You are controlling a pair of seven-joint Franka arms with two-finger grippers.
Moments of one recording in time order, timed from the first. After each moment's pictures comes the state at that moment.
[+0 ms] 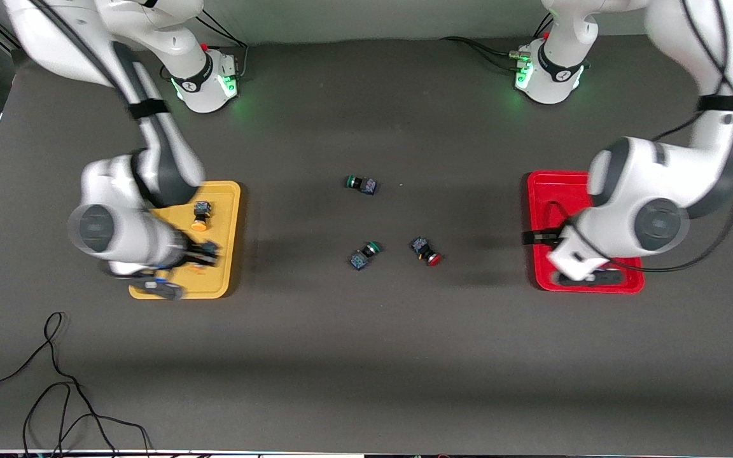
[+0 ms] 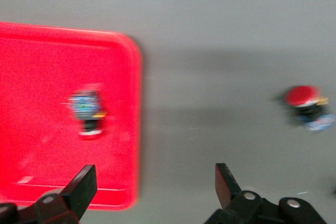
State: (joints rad) left arm -0.08 0.36 -0.22 -1.76 -0.03 1.90 -0.35; right arm 0.22 0.35 -0.10 -1.88 0.06 2.05 0.40
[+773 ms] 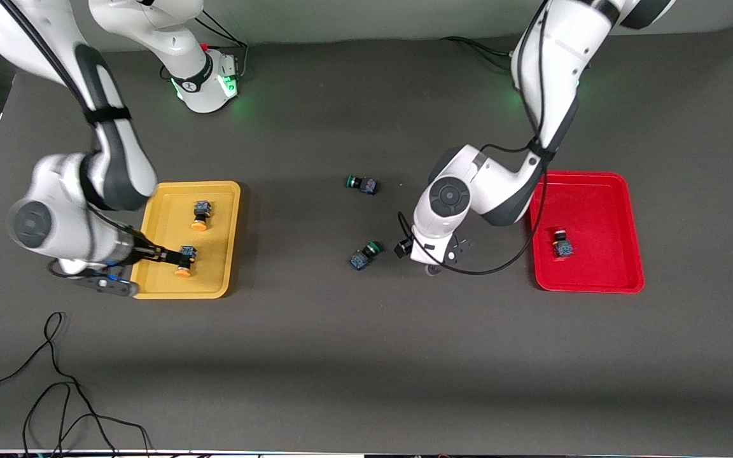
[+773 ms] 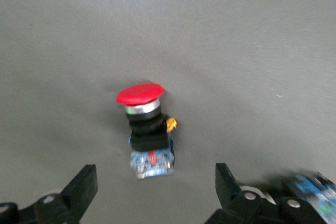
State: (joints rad) left arm -0.44 0.66 -0.22 -1.74 0.03 2.36 -1.23; right arm 0.20 0.26 -0.18 -1.89 0.07 2.03 0.26
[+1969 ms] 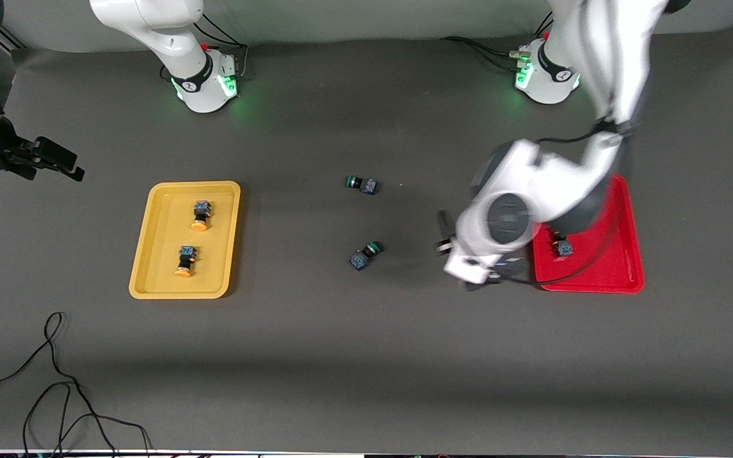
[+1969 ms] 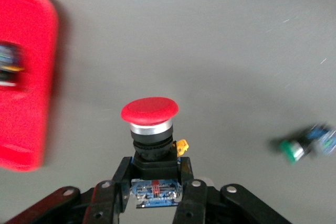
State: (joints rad) left arm -0.26 0.49 -0.21 -1.49 -0.02 1.72 -0.72; right arm 0.01 -0.13 -0.04 -1.77 0.04 1.63 0.07
